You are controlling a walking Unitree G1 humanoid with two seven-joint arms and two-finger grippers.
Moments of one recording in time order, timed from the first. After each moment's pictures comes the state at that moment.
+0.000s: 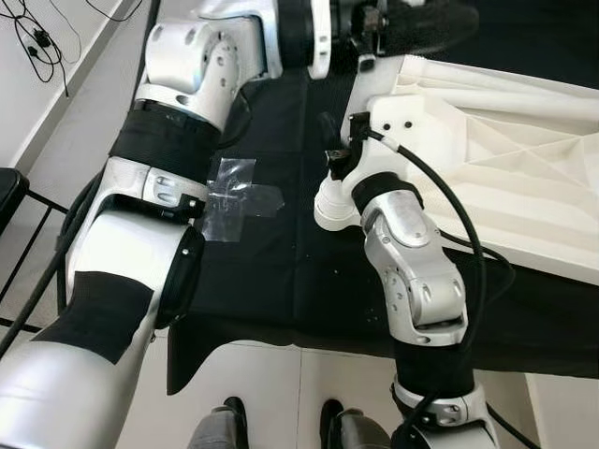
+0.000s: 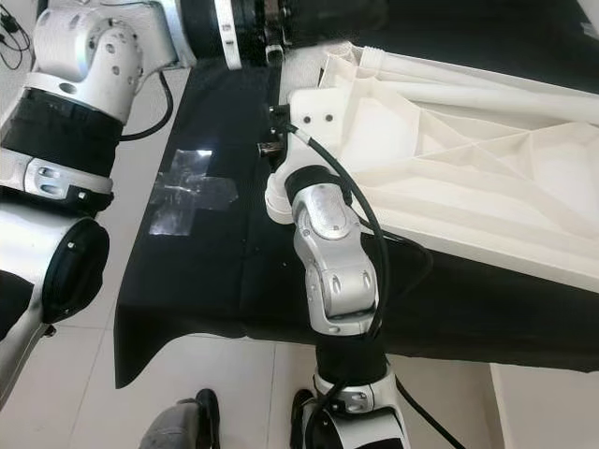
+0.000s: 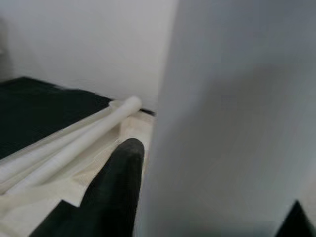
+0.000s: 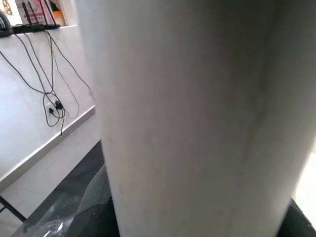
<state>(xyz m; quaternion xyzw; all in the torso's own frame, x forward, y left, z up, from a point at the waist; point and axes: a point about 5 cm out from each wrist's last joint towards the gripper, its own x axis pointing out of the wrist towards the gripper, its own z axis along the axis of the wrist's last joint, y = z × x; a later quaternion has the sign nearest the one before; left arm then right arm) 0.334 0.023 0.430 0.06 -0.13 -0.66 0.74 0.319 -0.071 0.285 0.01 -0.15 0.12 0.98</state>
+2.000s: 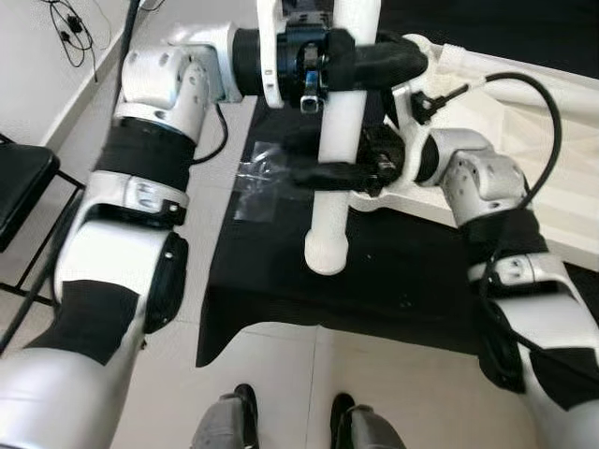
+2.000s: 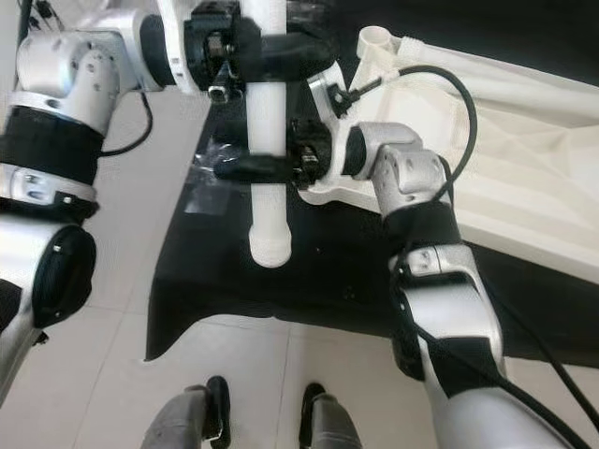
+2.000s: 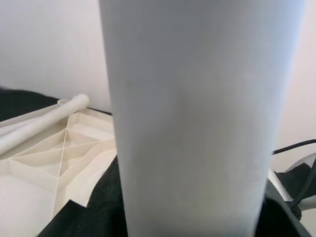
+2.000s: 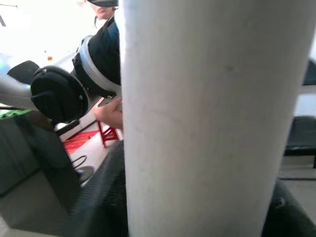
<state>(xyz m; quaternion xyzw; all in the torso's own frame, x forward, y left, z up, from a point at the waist) 0.342 0.039 0.401 0.02 -0.12 -0.74 0.66 0.348 -0.112 0.310 -0.01 -0.05 0.76 0.64</state>
